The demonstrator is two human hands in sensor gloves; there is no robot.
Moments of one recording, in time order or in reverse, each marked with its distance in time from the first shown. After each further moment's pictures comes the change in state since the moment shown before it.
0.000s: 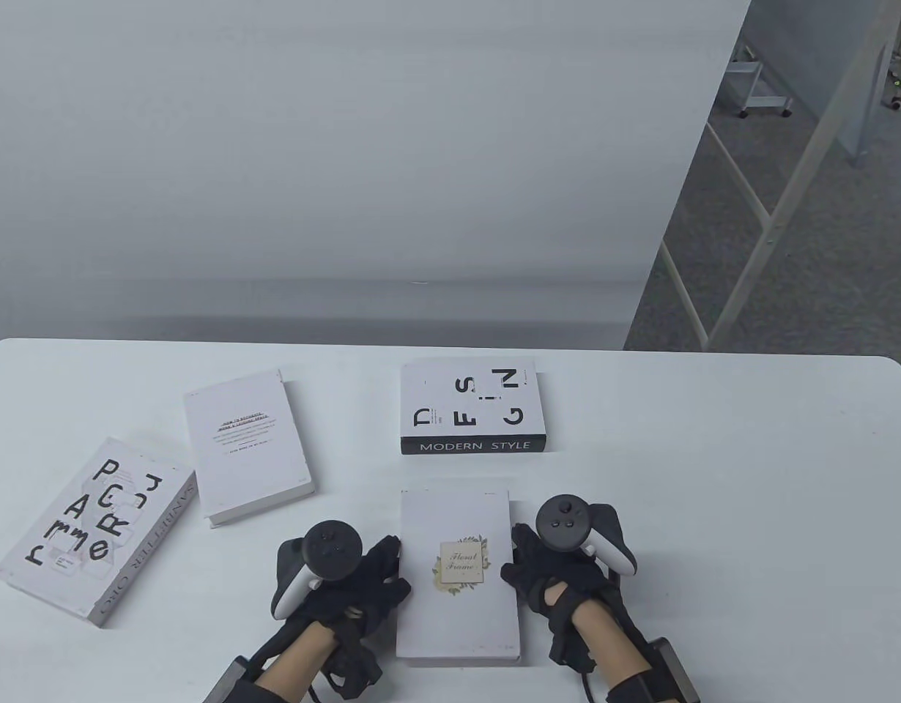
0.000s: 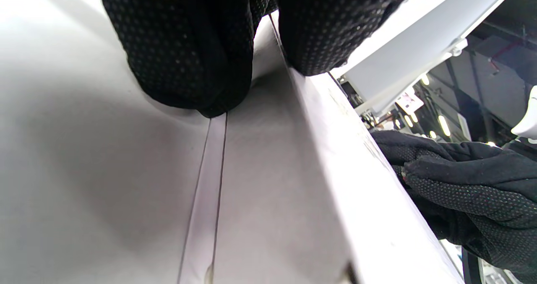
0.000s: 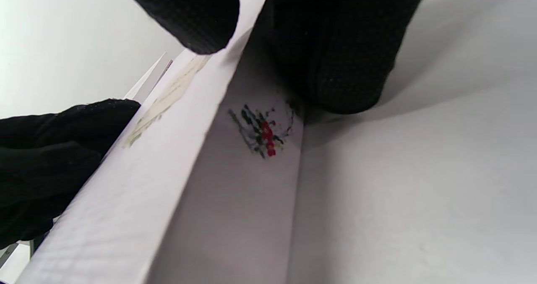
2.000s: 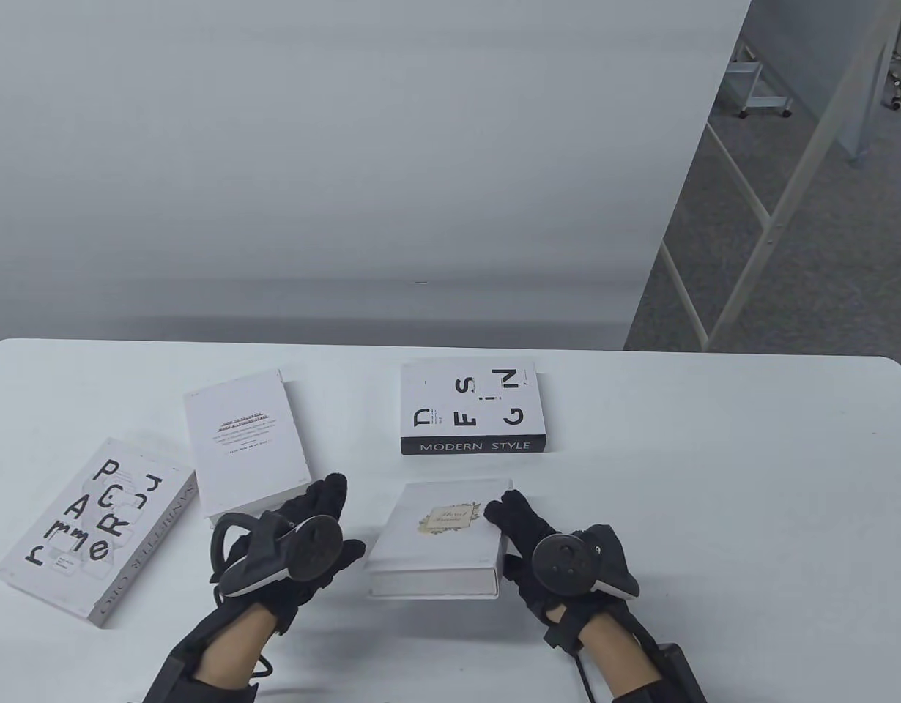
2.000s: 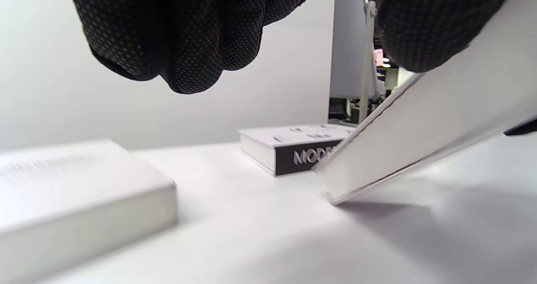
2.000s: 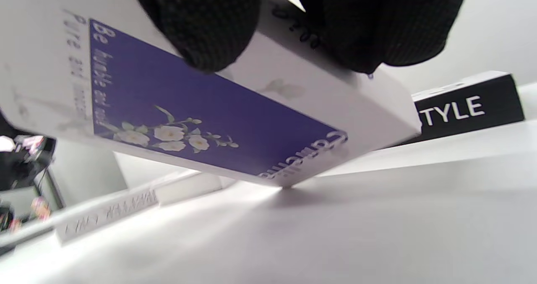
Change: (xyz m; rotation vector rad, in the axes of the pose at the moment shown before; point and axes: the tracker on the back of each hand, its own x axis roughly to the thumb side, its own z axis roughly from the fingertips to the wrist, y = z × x) left_hand 0.054 0.098 0.048 0.334 -0.134 -0.893; right_hand 0.038 -0.016 0.034 -0.477 -0.410 0.243
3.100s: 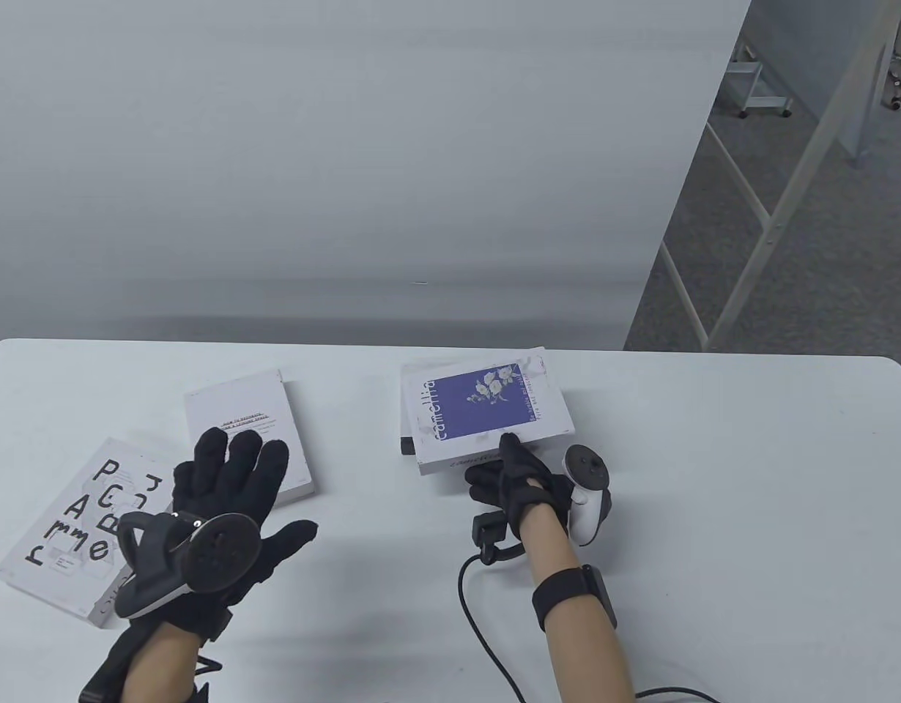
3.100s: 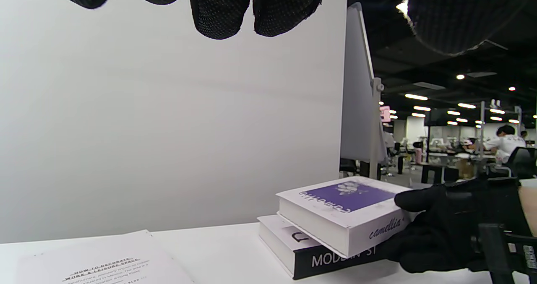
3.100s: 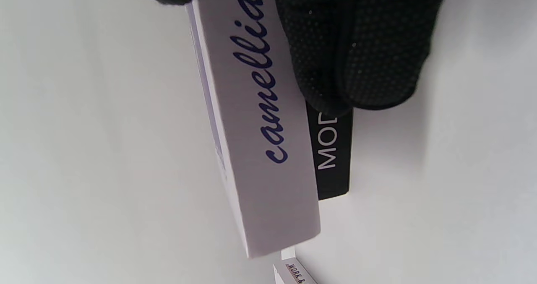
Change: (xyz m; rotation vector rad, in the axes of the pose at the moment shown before) left_hand -0.040 0.095 0.050 0.161 0.047 0.081; right_hand -0.077 0.056 -0.084 -0.168 0.801 -1.152
